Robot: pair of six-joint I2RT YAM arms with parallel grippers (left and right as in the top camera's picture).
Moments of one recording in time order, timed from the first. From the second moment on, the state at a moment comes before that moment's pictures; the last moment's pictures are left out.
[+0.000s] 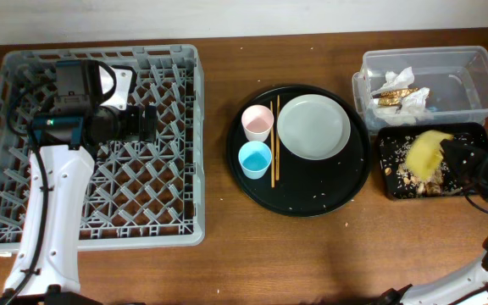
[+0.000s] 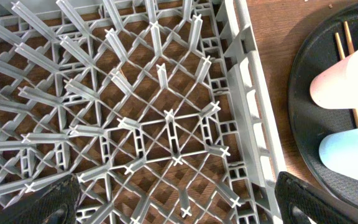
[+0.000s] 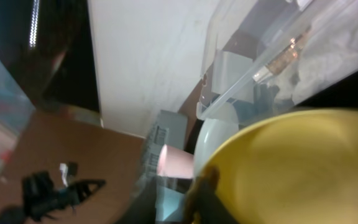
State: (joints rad) left arm 0.03 1.53 1.45 -0.89 0.12 0.15; right arm -0.91 1.99 1.19 -0.84 -1.52 -0.42
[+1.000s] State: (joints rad) left arm 0.03 1.53 1.45 -0.89 0.12 0.15; right arm -0.06 1.63 1.51 -1.09 -0.02 -0.01
